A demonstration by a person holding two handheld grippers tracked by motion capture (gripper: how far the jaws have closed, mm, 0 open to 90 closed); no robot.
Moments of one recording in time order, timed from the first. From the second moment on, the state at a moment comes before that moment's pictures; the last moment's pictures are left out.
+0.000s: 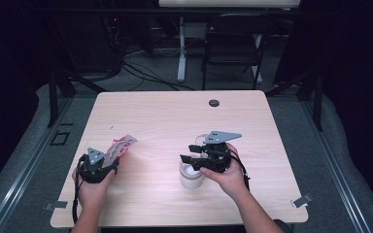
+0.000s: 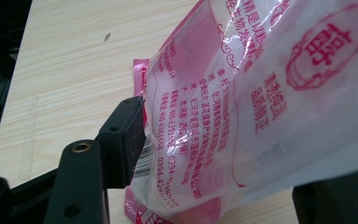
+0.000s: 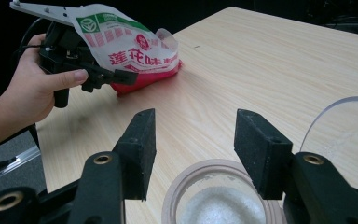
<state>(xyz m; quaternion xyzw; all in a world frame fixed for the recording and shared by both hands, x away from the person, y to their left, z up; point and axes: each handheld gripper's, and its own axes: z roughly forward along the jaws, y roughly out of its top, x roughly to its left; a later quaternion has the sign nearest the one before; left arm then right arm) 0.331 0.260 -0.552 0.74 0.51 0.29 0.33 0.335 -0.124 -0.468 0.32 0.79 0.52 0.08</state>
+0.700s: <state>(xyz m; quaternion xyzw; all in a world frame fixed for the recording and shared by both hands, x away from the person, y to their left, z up) 0.320 0.238 -0.540 0.76 0.47 0.30 0.35 0.334 -0.122 -0.467 0.31 0.79 0.52 0.08</state>
